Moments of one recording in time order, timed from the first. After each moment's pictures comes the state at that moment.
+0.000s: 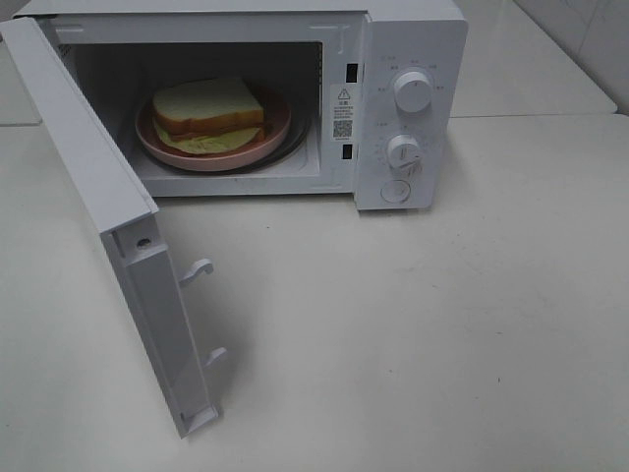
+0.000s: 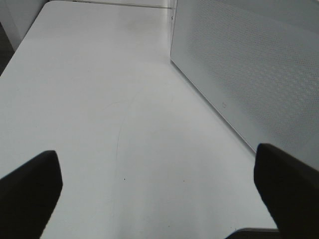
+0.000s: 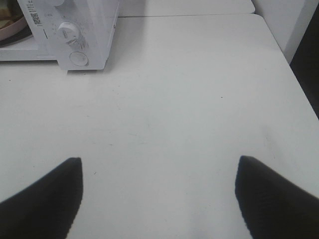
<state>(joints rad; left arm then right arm) 0.05 -0.01 -0.51 -0.08 1.09 -0.01 0.05 0.00 -0.50 -0.05 1.01 0.08</state>
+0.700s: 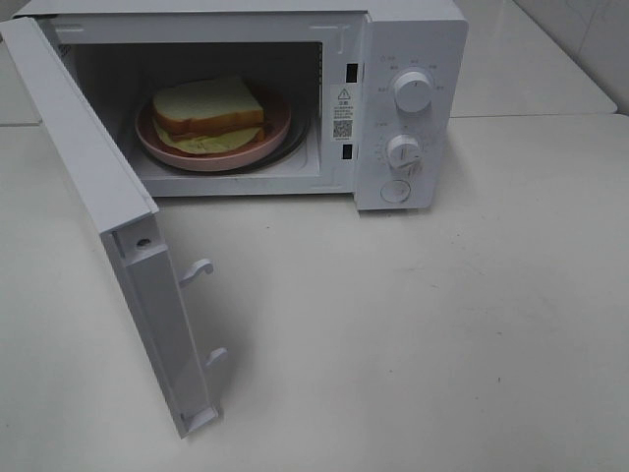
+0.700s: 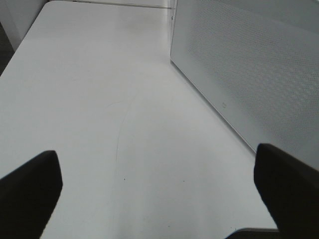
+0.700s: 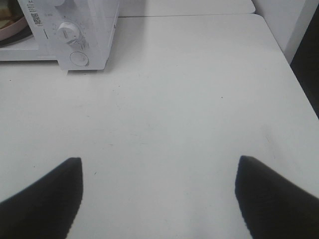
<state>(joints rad) 0.05 -0.01 -0.51 -0.08 1.09 -0.01 0.05 0.00 -0.50 -0.05 1.01 0.08</state>
